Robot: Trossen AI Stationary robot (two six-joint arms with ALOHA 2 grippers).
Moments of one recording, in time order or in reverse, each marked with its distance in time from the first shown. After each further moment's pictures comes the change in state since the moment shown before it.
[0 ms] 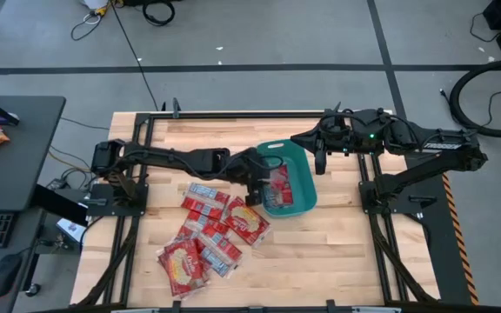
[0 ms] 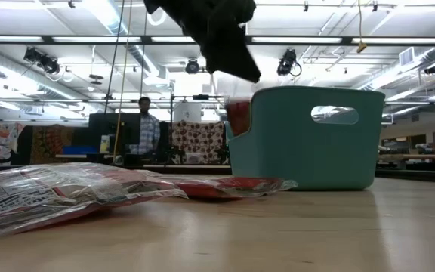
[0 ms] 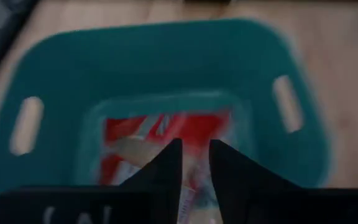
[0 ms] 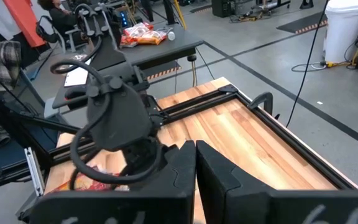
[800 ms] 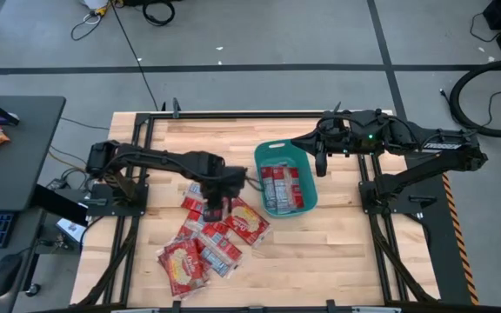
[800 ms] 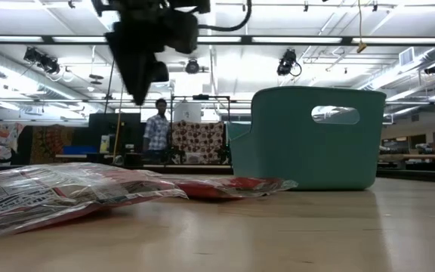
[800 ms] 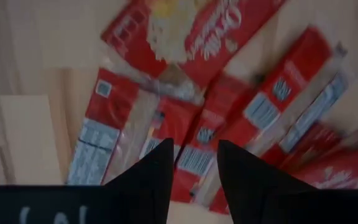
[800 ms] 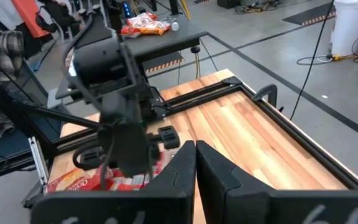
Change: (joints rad) left arm -0.051 -0.037 0.036 -0.819 0.242 -0.038; right arm 0.000 0.000 0.000 -0.032 -0.026 -0.001
